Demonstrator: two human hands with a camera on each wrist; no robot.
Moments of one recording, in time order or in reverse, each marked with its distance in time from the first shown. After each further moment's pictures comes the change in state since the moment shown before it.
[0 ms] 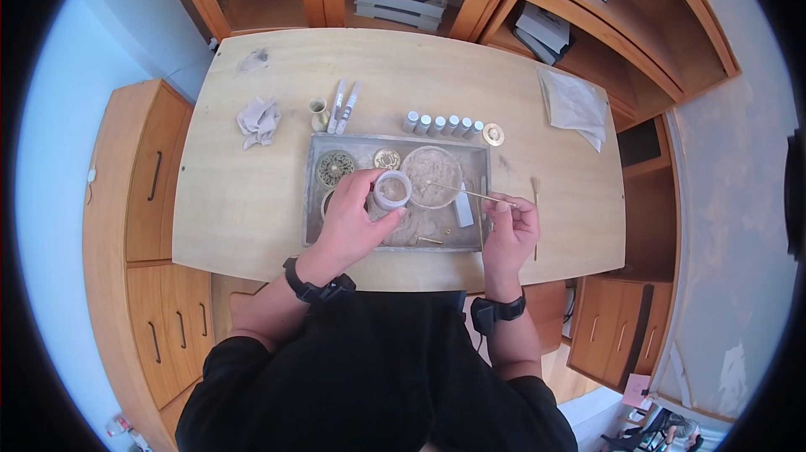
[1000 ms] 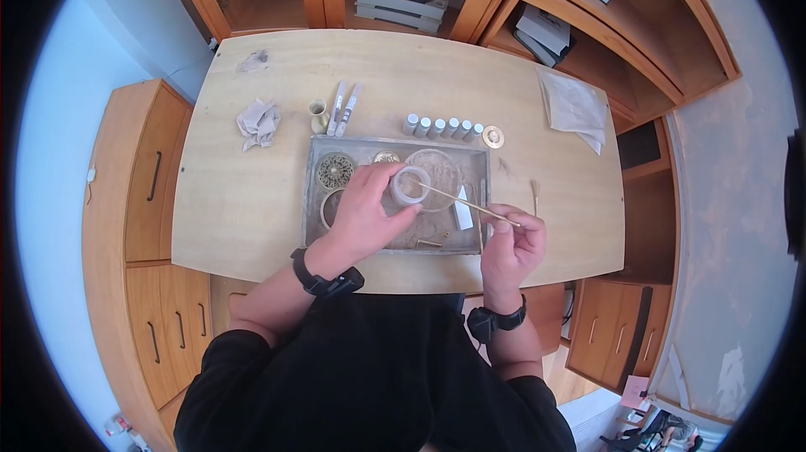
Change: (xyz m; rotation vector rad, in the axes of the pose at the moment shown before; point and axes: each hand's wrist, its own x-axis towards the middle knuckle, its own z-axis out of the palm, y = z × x) left_hand 0.019 0.006 0.012 0.022 -0.007 0.098; right_hand -0.011 -0.031 0.017 0.020 -0.147 -0.226
